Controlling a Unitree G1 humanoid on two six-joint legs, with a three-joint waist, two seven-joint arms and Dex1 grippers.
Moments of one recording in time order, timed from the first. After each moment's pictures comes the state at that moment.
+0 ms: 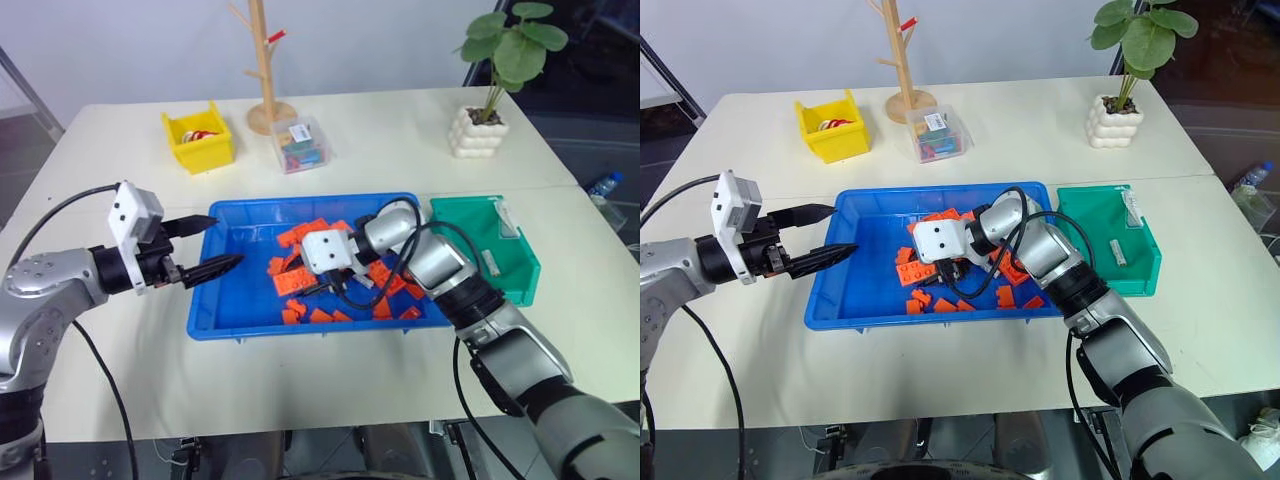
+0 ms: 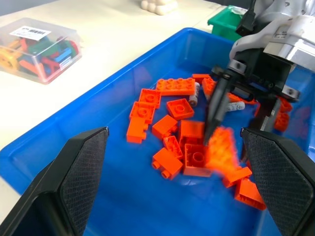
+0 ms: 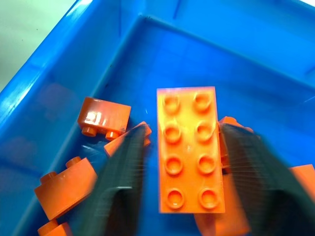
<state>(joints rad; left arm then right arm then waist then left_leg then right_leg) -0.19 0.86 0.29 -0.37 -0.74 0.69 -0.89 -0.85 -0.37 0.50 0.26 -0.06 0.05 1.32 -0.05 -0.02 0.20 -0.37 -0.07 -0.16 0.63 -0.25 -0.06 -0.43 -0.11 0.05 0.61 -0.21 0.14</state>
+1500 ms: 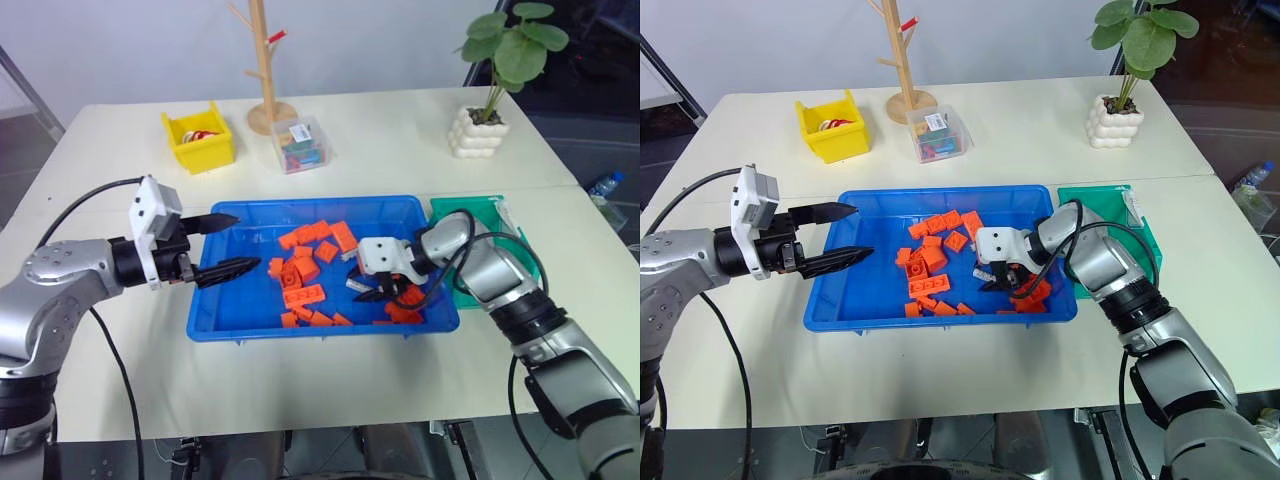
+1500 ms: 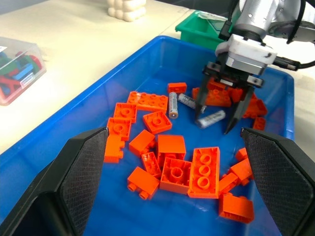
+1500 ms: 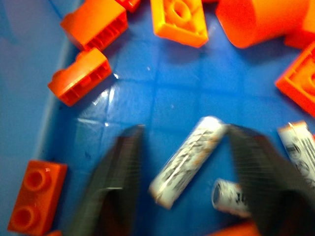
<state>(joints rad) -0.27 0.85 0.21 -0.36 -0.74 0.68 -0.95 -0.72 -0.61 0.45 0.17 -0.07 0.20 1.36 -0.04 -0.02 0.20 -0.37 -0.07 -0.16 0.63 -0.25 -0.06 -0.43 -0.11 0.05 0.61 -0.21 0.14</state>
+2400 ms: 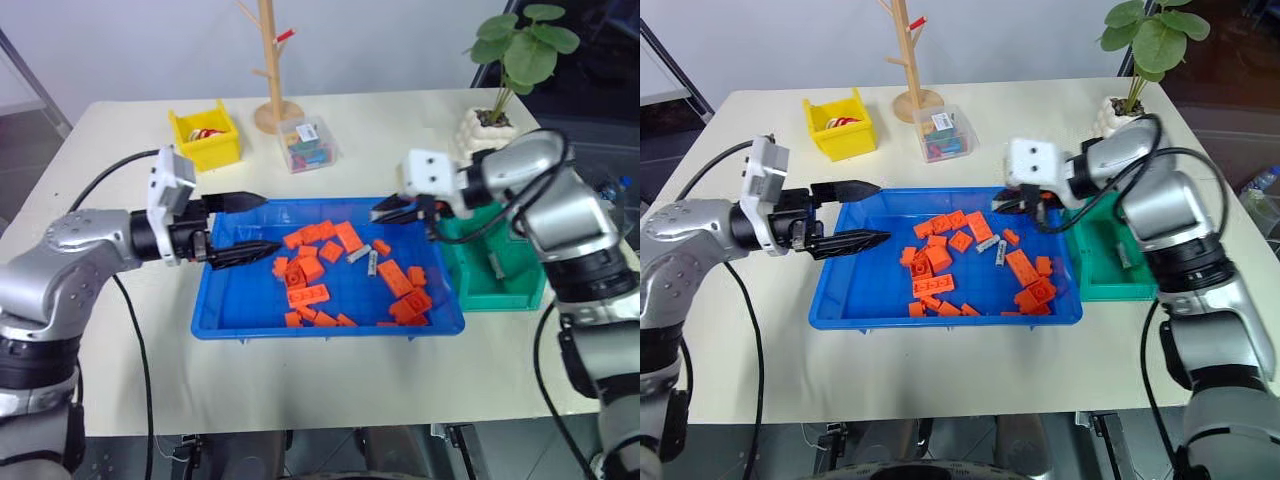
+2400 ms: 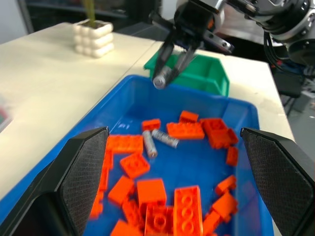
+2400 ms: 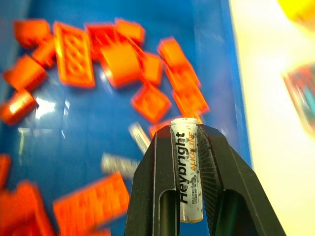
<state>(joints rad) -0.53 0.77 0.09 -0.24 -0.76 0.68 -1.06 -0.91 -0.82 0.23 0.06 0.03 0.37 1.38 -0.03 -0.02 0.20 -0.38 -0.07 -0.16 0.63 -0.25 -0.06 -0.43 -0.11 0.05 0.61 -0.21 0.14</state>
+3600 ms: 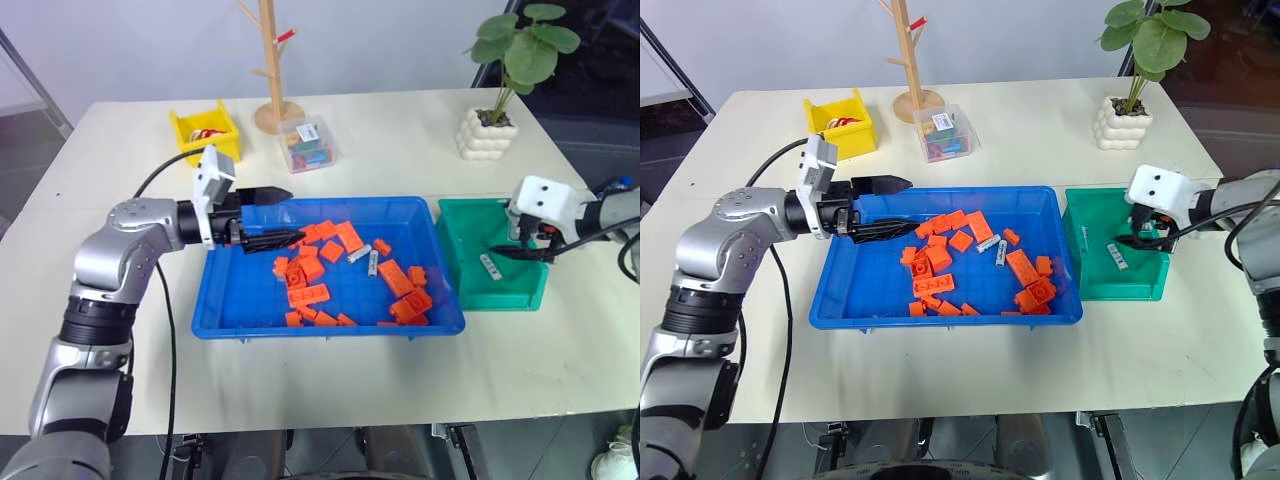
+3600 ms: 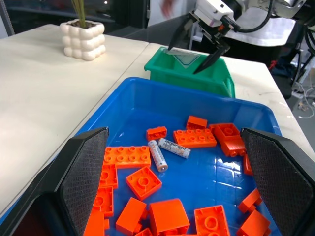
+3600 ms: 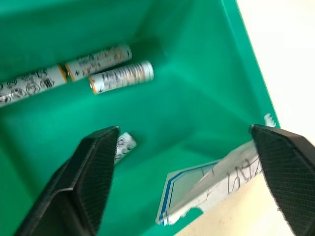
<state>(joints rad) -0.64 0.64 -0.02 0.01 -0.59 0.54 -1.16 -0.64 -1.06 0.08 0.25 -0.06 0.25 1.18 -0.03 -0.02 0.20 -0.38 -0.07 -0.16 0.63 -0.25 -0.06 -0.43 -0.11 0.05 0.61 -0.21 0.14</state>
